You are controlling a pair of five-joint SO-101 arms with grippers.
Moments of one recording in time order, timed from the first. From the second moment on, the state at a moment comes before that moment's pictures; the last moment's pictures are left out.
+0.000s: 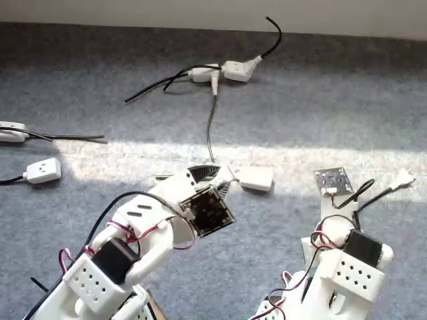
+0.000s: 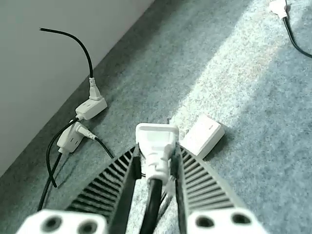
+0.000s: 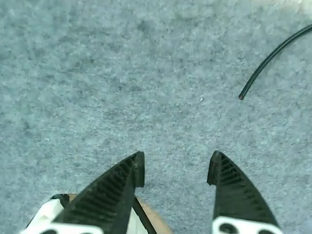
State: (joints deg) left arm 33.9 -74.1 66.6 40.9 -26.1; right arm 25.2 -67.4 66.2 86.2 36.2
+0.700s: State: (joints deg) left arm 37.1 -1.5 2.7 72.1 -57.1; right arm 26.1 -69.1 75.0 78.4 34.9
